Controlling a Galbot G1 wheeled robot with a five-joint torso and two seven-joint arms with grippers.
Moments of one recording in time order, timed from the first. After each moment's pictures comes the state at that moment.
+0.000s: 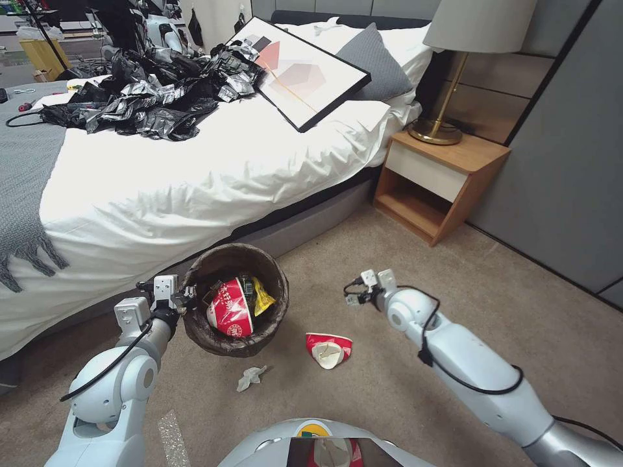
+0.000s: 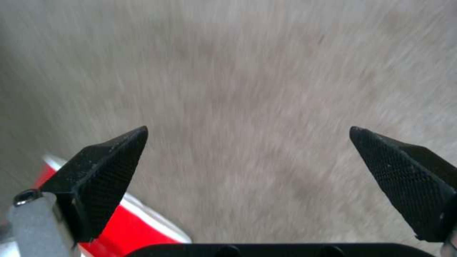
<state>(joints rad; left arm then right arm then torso) 1.51 -1.39 -0.80 -2.27 -0.35 0.72 0.03 -0.87 0.98 -0.11 1.59 0.68 -0.74 0.26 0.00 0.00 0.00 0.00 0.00</state>
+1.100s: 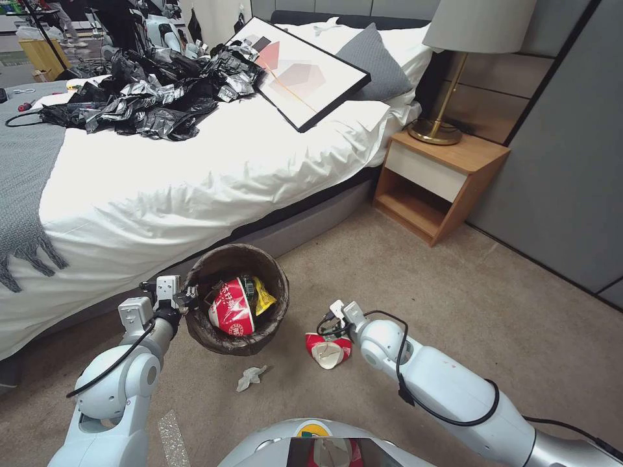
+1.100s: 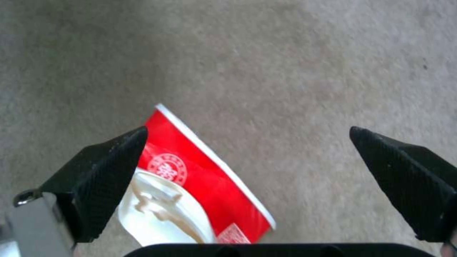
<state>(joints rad) 1.50 -1.39 -0.80 -2.24 -0.34 0.70 0.04 -0.86 0.97 -0.35 1.70 0.57 -0.74 0.26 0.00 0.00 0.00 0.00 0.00</state>
